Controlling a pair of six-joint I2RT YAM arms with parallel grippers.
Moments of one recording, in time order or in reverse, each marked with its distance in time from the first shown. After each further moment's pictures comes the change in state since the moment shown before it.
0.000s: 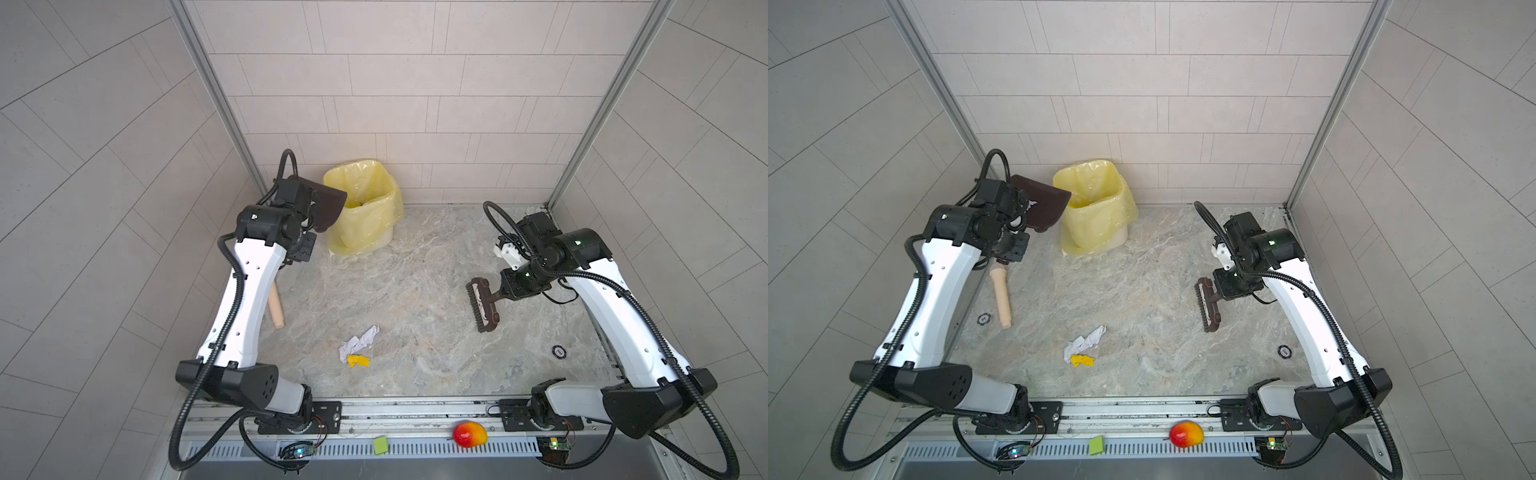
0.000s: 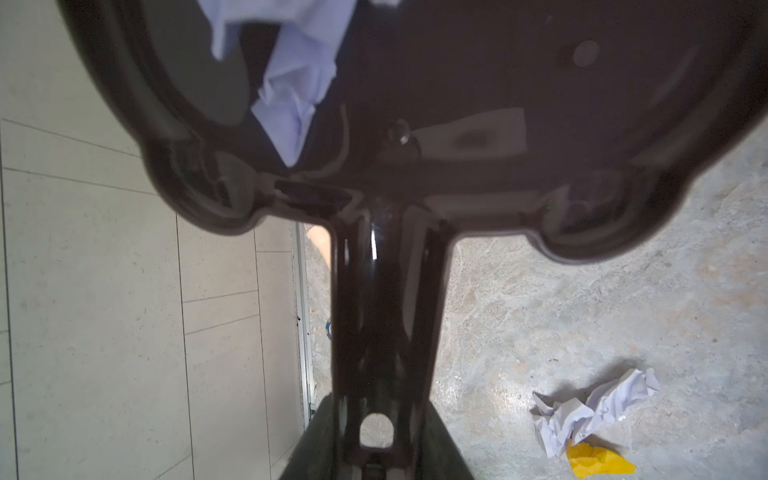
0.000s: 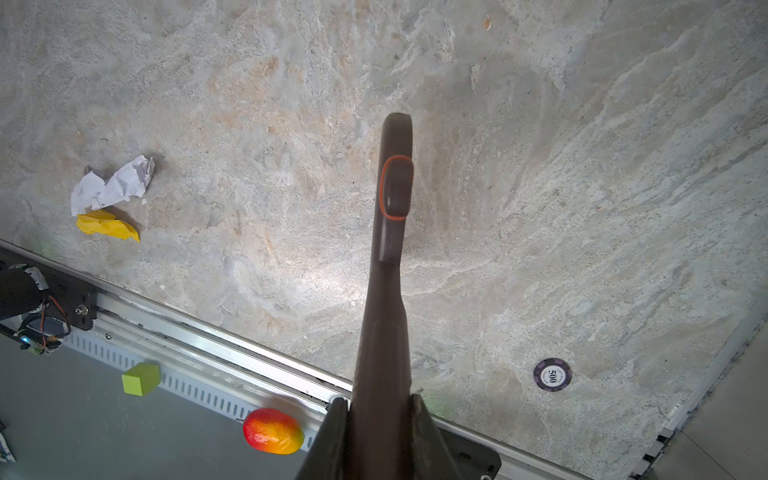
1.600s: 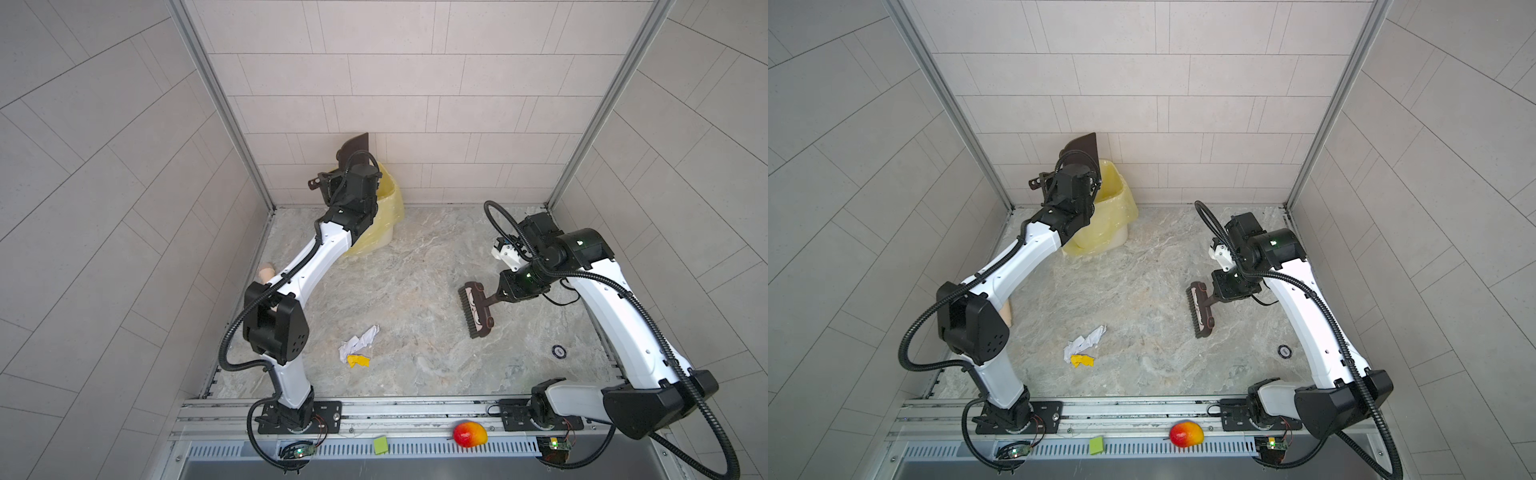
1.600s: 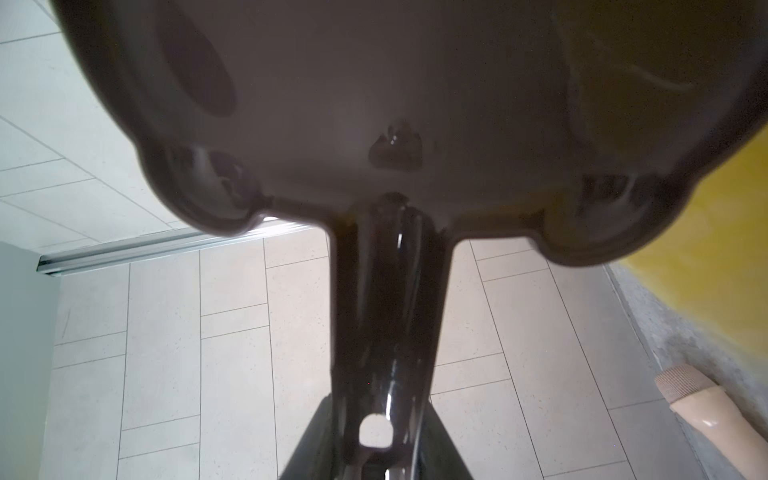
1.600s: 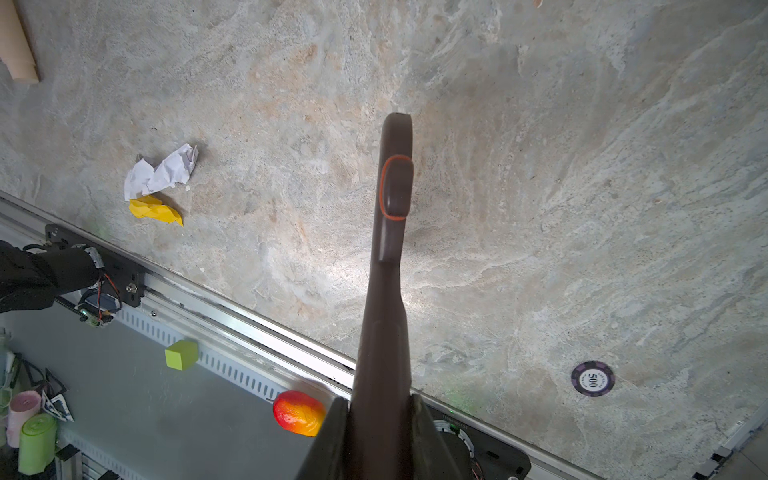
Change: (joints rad) left arm -0.285 0.293 -0.156 1.344 -0.830 1.405; right arm -0.003 -0.004 0.006 -0.027 -0.094 0.000
